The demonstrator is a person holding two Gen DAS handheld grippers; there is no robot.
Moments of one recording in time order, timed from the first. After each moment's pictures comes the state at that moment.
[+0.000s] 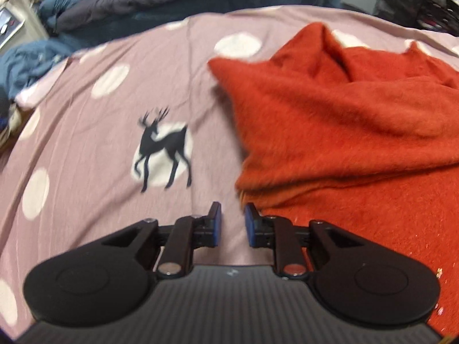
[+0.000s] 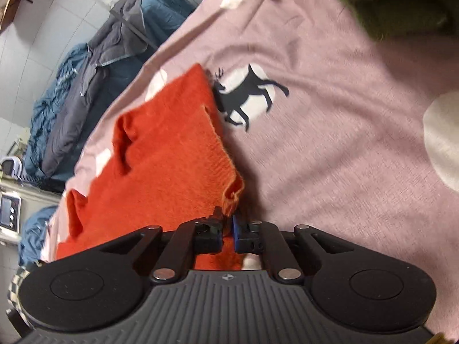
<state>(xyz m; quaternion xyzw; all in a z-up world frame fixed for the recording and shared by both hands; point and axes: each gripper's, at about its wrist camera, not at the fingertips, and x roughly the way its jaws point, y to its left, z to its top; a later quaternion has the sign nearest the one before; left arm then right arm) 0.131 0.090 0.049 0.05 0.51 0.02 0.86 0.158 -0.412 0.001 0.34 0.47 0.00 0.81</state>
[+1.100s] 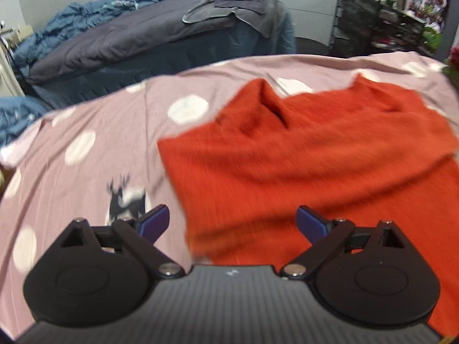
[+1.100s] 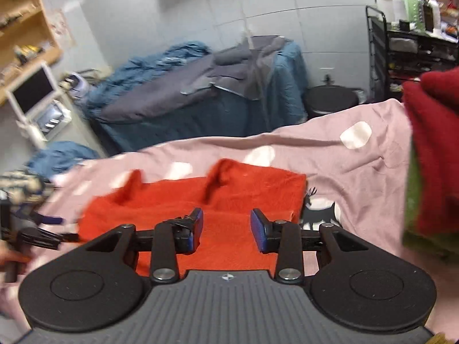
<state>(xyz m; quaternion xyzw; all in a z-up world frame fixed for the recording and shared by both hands) 0.107 0.060 0.088 0.07 0.43 -0.08 0.90 0.127 -0.400 0.129 0.12 0.33 0.19 0.92</state>
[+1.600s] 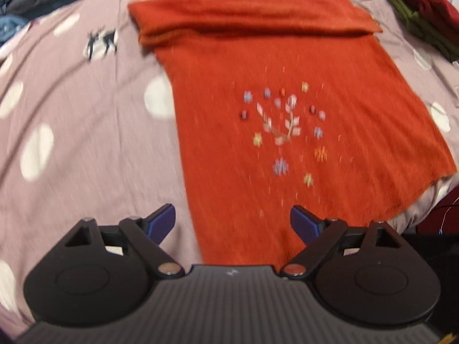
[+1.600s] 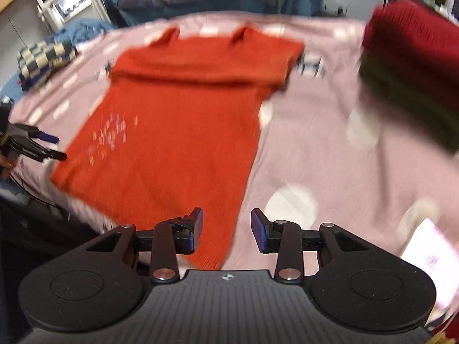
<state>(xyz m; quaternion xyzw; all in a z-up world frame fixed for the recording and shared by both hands) -0.086 0.057 0.056 0.04 0.56 -0.12 0.82 -0.060 -0.373 0.105 -0.03 0.51 0.18 0.84</state>
